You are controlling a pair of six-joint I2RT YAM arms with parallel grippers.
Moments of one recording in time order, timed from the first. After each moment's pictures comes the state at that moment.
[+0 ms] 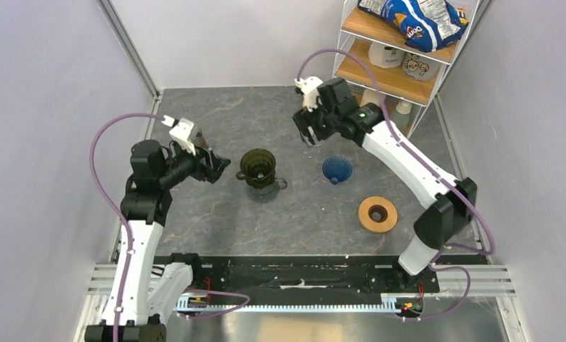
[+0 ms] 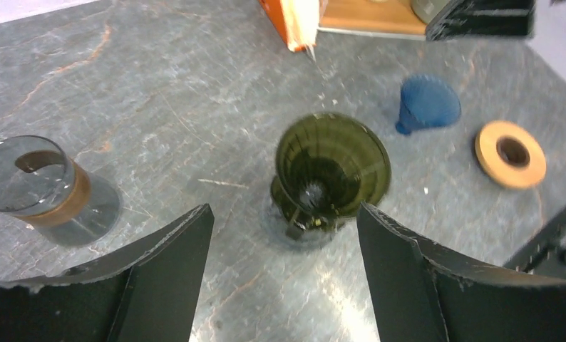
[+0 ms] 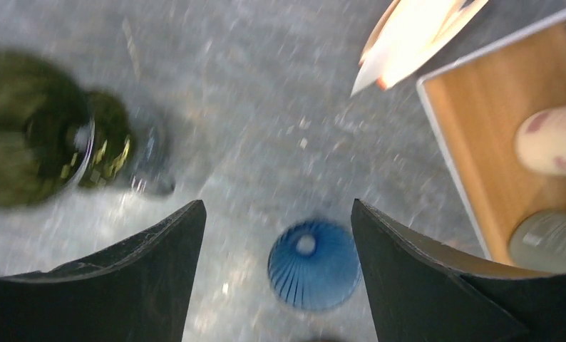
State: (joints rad) left arm -0.01 0.77 0.89 -0.49 0.61 0.08; right arm 0.58 1.64 1.66 -0.77 -0.05 -0.11
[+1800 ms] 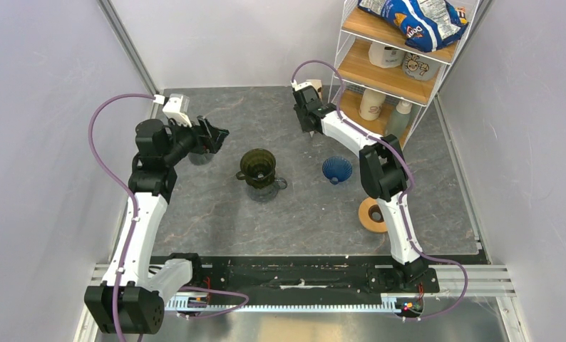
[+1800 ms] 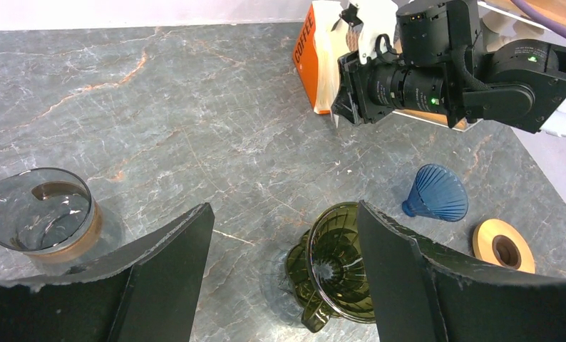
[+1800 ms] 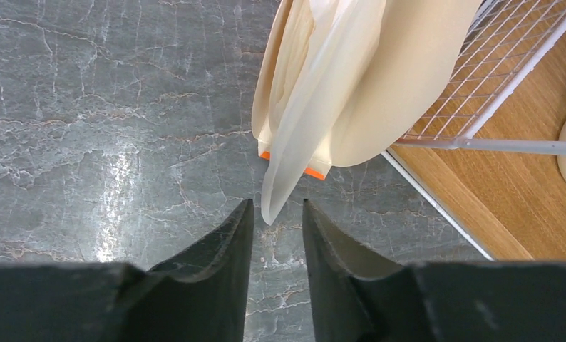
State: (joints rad) left arm -0.01 0.99 0.96 -0.18 0.47 -0.20; right arm 0.52 2.33 1.99 -0.48 0.33 0.07
